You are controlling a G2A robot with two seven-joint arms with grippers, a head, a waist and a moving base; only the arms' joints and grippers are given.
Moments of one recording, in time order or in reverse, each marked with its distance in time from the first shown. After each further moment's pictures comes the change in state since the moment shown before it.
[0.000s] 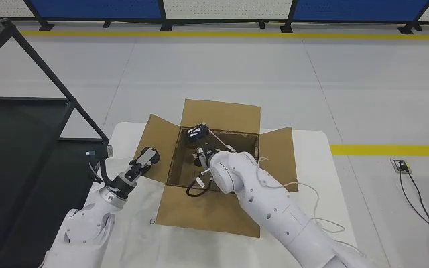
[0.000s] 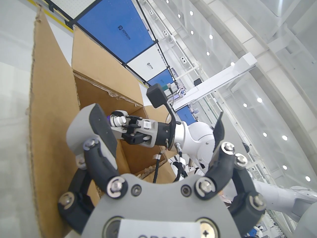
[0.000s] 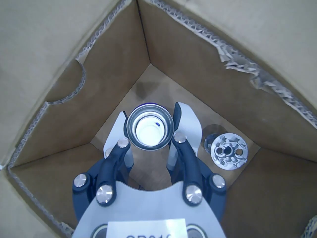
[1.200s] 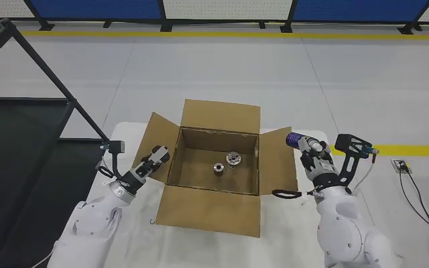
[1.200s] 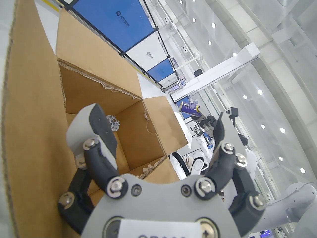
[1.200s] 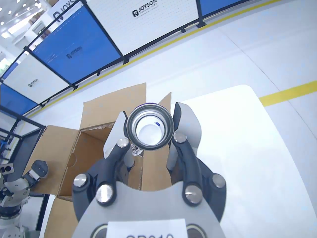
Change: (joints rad) left arm -0.070 -0.003 0.072 0.040 0.008 0.031 -0.034; right arm -0.814 0.155 0.757 -1.085 -0.150 0.275 -0.186
